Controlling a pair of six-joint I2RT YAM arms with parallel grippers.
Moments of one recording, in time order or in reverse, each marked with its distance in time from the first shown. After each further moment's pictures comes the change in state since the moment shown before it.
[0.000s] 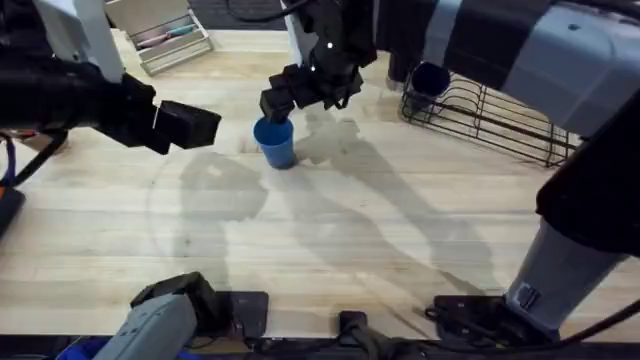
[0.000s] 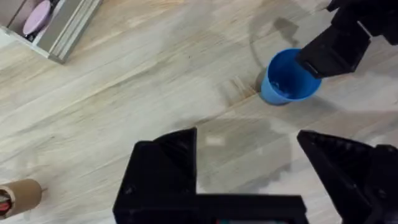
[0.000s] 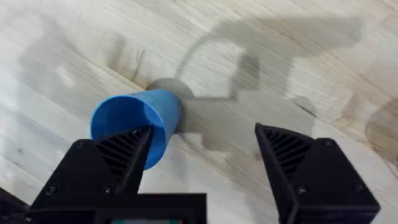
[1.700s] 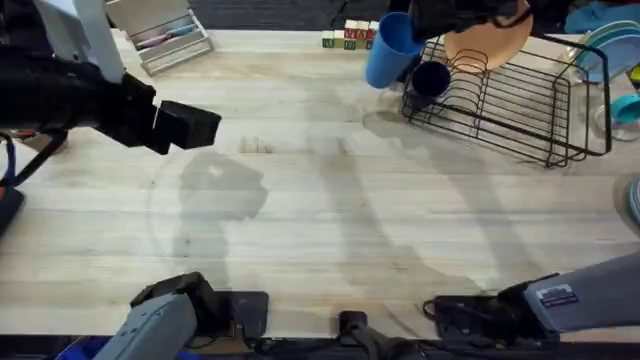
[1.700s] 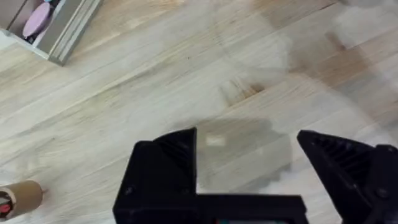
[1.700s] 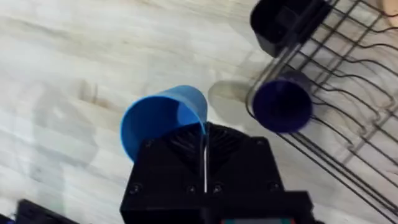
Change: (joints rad) left arm 0.000 0.000 0.000 0.000 0.002 0.005; right arm -0.444 -0.338 0.004 -0.183 -0.126 -0.132
